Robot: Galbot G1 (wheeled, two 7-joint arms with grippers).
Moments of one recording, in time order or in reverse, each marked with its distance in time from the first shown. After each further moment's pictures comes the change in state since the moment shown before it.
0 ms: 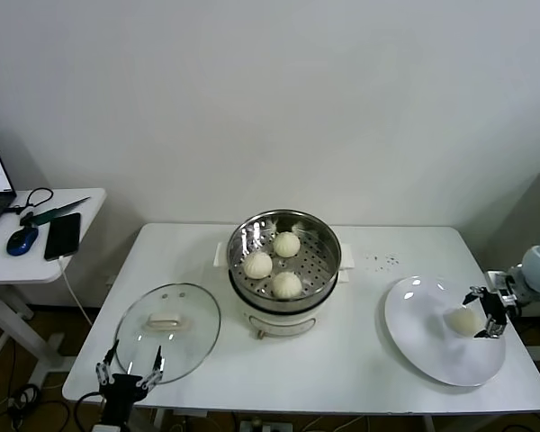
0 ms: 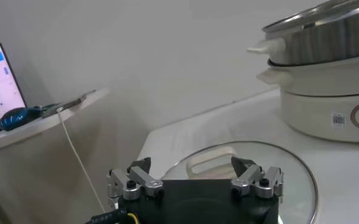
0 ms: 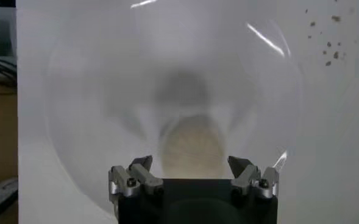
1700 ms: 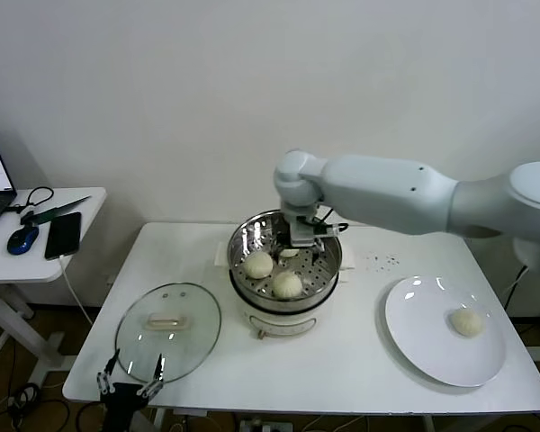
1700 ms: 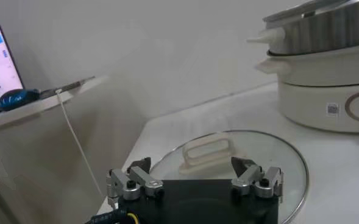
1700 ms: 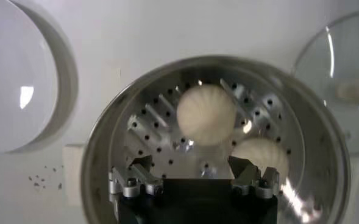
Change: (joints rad) left arm 0.019 0.003 0.010 0.021 -0.034 -0.018 -0.009; right arm 0.909 0.674 -0.841 0.255 0.010 0.449 -0.020
